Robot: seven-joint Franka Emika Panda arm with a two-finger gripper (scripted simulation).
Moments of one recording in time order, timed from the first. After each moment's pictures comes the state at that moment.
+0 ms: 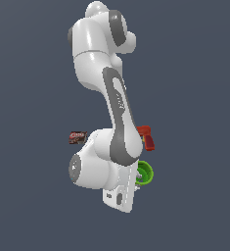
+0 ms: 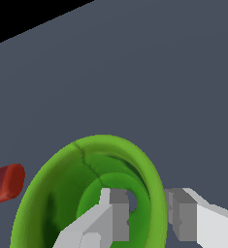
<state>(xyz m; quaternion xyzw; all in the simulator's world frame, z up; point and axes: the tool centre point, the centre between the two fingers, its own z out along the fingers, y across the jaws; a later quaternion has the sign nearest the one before) 0.163 0.095 0.073 -0.75 -0.54 -0.19 0.33</state>
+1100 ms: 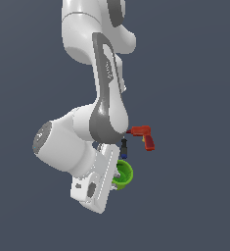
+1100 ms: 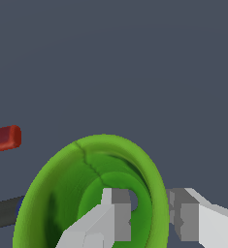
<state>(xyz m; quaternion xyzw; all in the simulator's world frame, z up) 0.179 0.005 0.146 -0.77 -0.57 -0.21 0.20</state>
